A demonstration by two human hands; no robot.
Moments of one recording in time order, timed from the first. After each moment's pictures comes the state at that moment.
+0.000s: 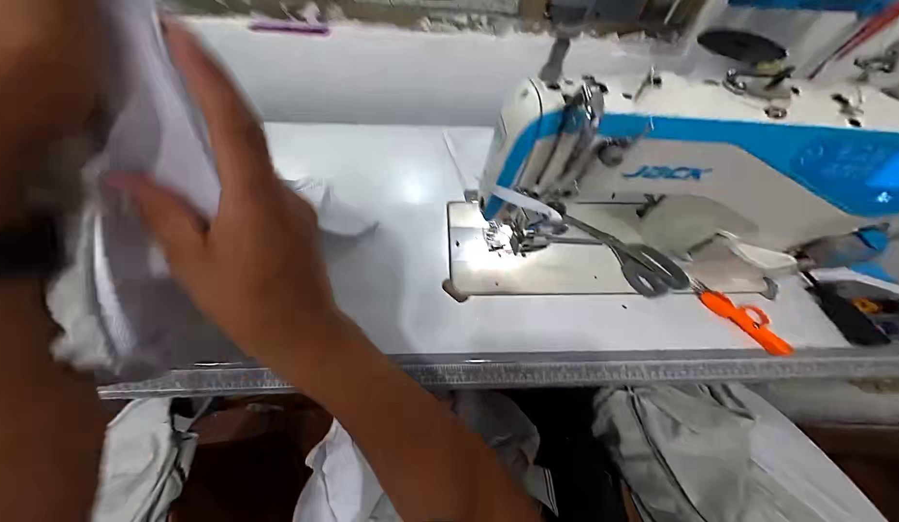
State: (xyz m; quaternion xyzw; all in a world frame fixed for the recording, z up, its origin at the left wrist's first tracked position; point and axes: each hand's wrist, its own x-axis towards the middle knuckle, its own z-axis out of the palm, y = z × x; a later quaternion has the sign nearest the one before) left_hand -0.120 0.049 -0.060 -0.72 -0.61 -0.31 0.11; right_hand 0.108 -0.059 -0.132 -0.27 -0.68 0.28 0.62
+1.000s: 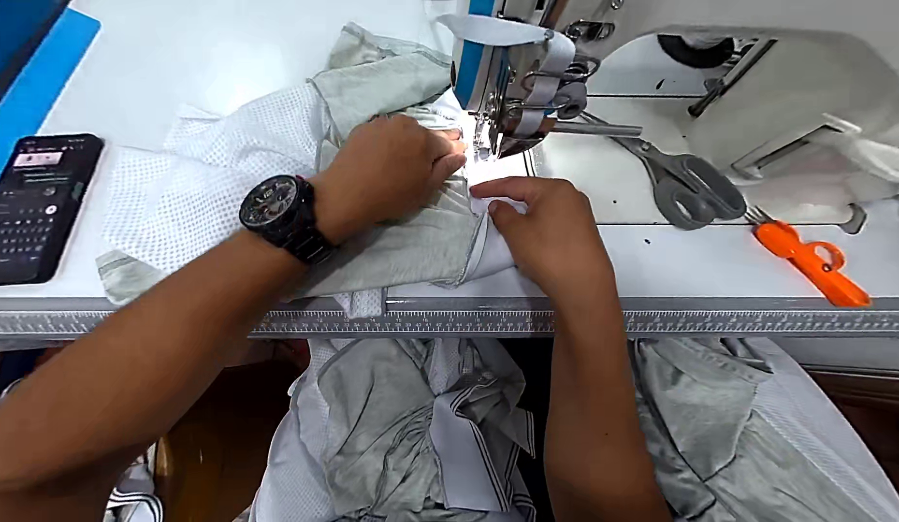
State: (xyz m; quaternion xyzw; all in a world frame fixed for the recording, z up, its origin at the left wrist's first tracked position) left_hand 0.146 0.038 -0.219 -0.87 -0.48 -0.10 -0.04; right_hand 0.341 -0.020 -0.228 -0.64 -0.67 0.28 0.26
